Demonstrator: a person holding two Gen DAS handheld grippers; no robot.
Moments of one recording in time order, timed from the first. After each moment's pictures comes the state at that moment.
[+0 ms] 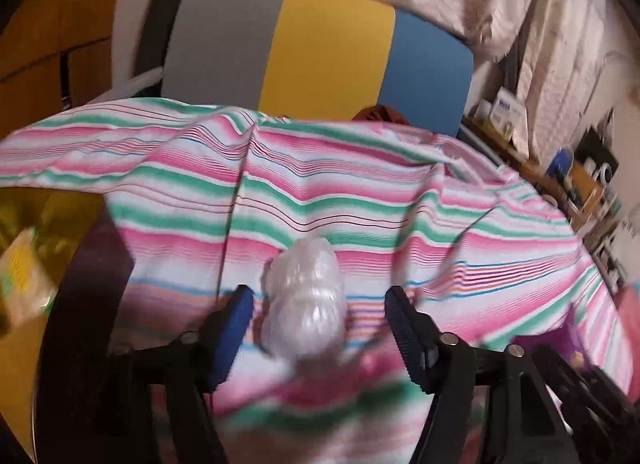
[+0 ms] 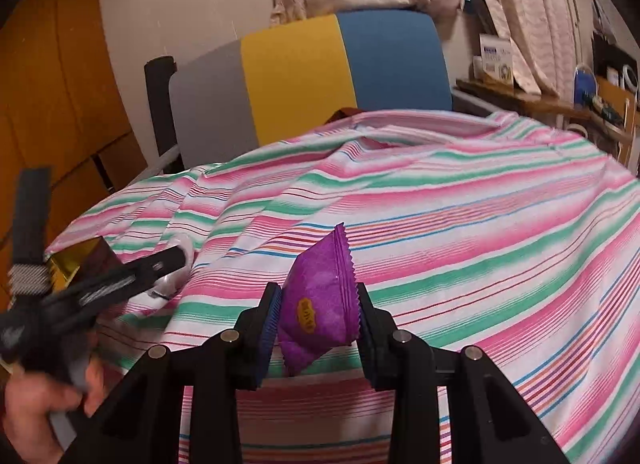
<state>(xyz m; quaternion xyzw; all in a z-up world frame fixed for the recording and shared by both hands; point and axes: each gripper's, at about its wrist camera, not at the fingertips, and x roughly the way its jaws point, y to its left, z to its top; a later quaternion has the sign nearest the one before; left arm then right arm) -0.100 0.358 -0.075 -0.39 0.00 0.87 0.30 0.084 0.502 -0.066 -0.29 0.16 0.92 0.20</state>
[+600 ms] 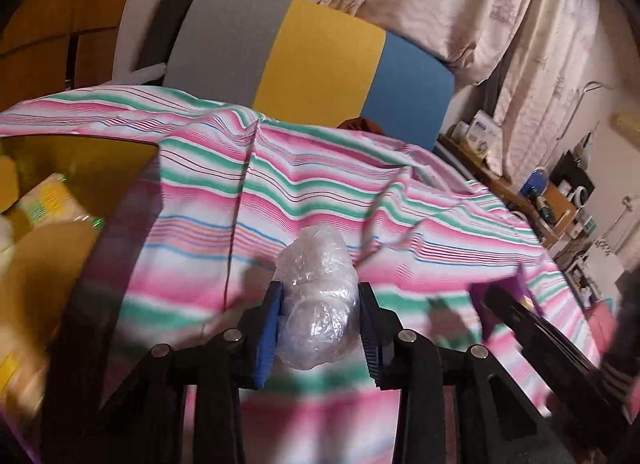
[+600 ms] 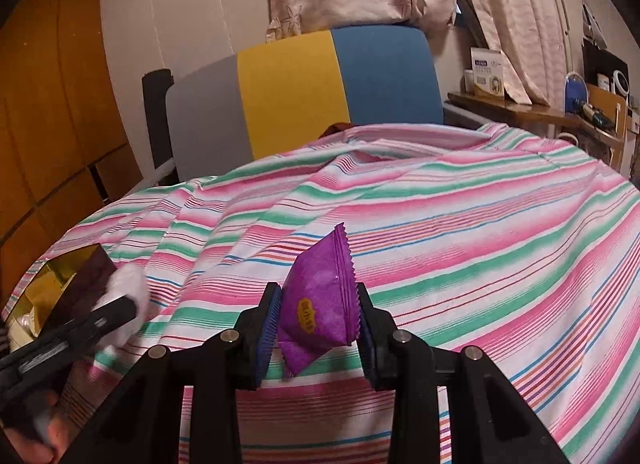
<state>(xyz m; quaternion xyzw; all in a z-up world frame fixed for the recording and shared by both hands) -0.032 0.292 -0.061 -0.36 -0.06 0.87 0.34 0.094 0.498 -0.067 -0.26 0.16 0.93 0.21</state>
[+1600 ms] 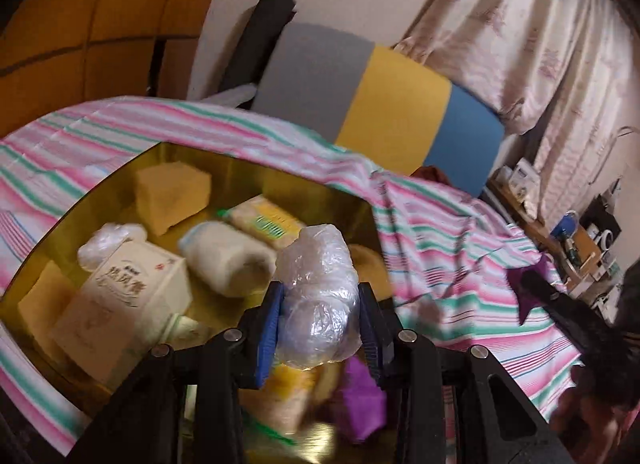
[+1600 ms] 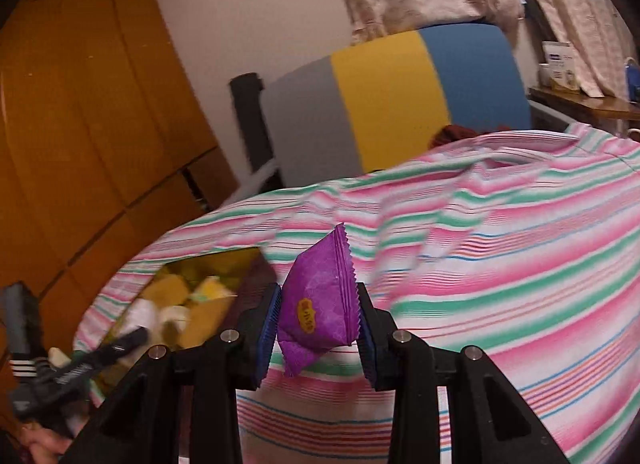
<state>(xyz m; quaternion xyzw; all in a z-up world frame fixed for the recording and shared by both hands) -0.045 0.113 -0.029 -0.37 -0.09 0.89 0.24 0.068 0.387 -0.013 -0.24 0.20 0.95 0.05</state>
